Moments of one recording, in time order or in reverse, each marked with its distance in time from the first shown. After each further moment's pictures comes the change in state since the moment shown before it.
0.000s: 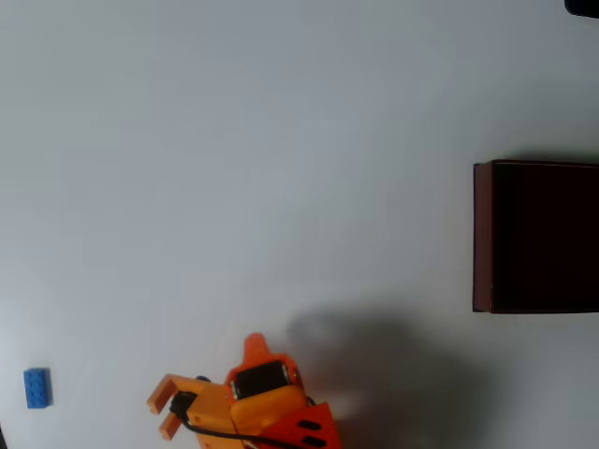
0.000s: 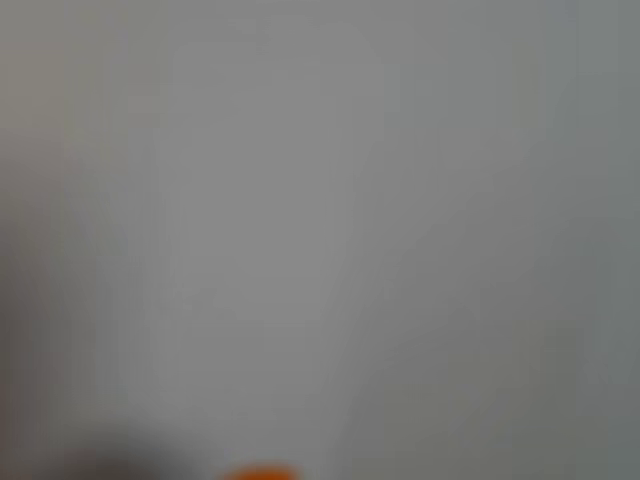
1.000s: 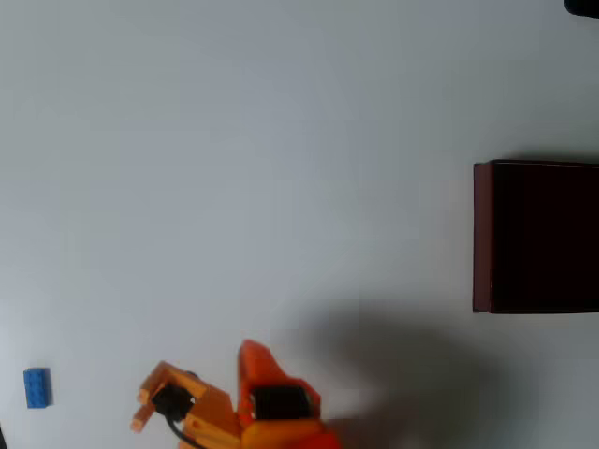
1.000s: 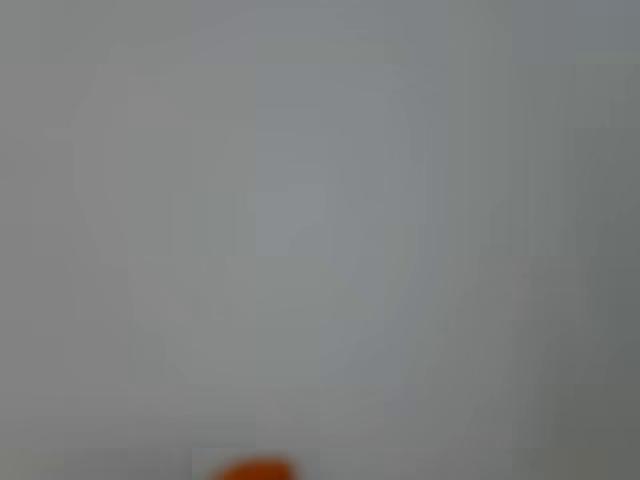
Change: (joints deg) arm -1.2 -4.6 -18.2 8.2 31.6
